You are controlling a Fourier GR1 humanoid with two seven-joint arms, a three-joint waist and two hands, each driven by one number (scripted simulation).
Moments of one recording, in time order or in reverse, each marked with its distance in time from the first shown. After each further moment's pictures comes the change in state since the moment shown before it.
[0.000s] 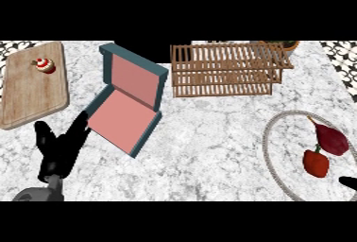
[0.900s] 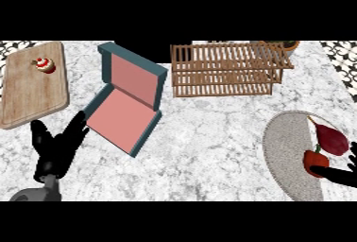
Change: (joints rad) left arm 0.006 -0.036 0.074 -0.021 -0.059 -0.062 0.040; right arm -0.131 0.135 0.023 0.137 0.249 -0.056 0.027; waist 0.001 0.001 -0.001
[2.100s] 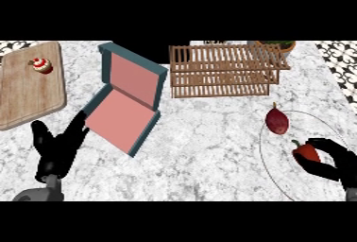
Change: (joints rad) left arm 0.000 -0.041 0.037 -0.007 -0.046 -0.023 0.002; right arm -0.094 0.077 0.032 0.158 0.138 0.037 -0.289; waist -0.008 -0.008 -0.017
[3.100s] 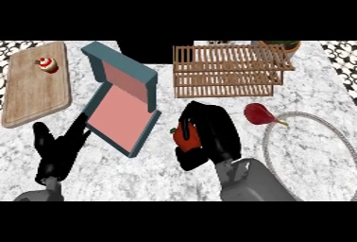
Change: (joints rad) left arm 0.015 -0.002 -0.002 -0.008 -0.004 -0.018 0.017; right arm -0.425 0.312 0.727 -0.455 0.664 0.020 0.436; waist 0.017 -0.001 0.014
